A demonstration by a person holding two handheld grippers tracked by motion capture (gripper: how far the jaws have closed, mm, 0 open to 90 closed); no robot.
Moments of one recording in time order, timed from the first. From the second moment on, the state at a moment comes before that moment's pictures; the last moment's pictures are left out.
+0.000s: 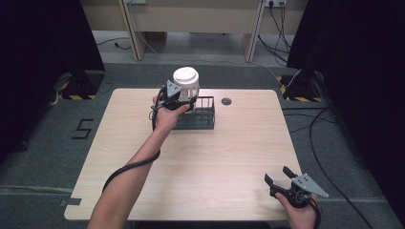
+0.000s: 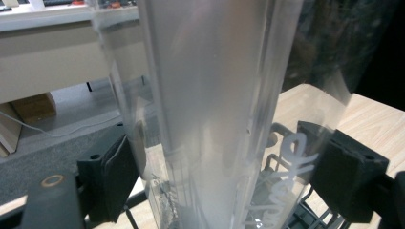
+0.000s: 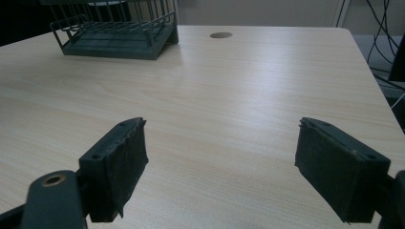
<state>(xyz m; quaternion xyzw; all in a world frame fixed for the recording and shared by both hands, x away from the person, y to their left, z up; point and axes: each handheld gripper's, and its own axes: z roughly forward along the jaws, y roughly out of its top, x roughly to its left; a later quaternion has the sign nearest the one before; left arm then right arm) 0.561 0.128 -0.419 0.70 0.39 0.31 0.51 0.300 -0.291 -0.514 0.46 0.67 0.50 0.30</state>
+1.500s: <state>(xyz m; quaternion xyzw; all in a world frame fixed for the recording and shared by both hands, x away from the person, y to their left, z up) 0.566 0.116 -0.447 0.70 0.42 0.30 0.49 0.301 -0.290 -0.514 0.46 0.67 0.50 0.29</state>
